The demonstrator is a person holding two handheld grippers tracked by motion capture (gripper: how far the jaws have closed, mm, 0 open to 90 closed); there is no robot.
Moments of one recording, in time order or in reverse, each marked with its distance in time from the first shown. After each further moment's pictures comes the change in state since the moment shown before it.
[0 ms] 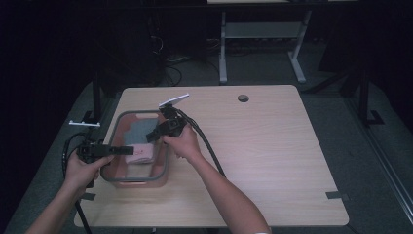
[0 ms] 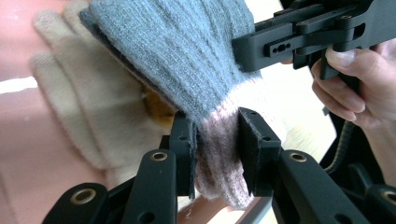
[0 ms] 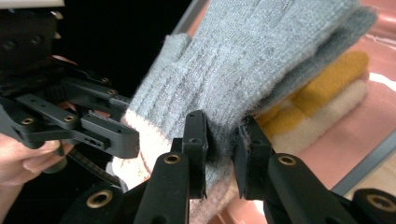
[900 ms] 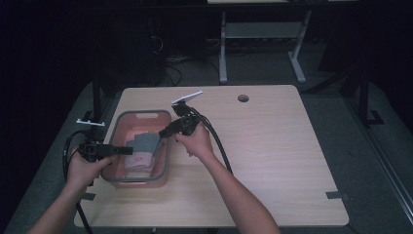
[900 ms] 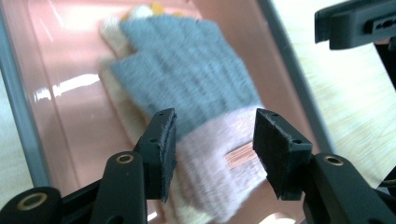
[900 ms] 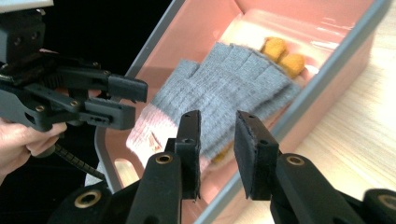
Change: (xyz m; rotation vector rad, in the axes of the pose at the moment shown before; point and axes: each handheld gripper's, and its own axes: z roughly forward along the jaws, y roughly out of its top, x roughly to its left) left arm -0.011 0.009 0.003 0.006 0.204 0.062; right arm -0.010 -0.011 -0.041 -0.063 -0.070 -0.005
